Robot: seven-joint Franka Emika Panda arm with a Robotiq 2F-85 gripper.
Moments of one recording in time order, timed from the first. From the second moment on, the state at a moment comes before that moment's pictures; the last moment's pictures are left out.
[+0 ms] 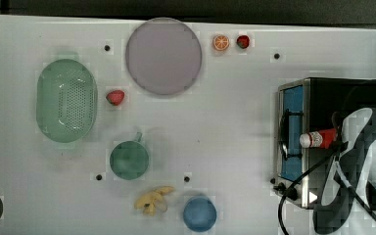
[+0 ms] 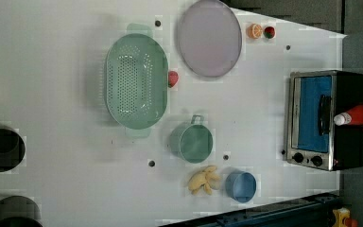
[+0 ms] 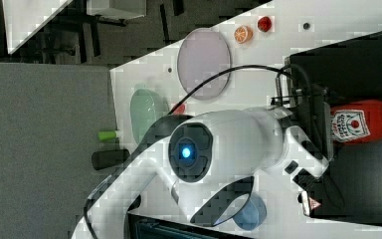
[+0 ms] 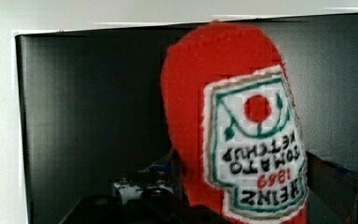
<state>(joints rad) -0.19 0.41 -0.58 -1.80 0.19 0.64 0.04</state>
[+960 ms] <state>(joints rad) 0.00 0.15 -0.30 -1.51 0.15 0.22 0.04</state>
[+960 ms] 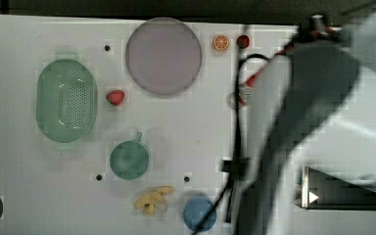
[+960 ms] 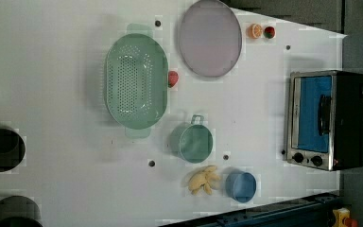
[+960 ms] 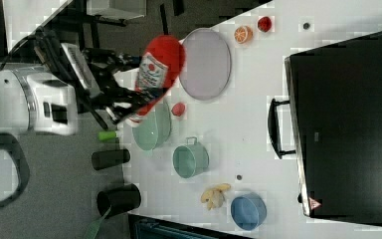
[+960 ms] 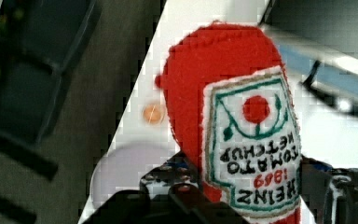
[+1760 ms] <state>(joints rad) 0.08 0.18 -0.14 -1.97 0.03 0.45 0.03</state>
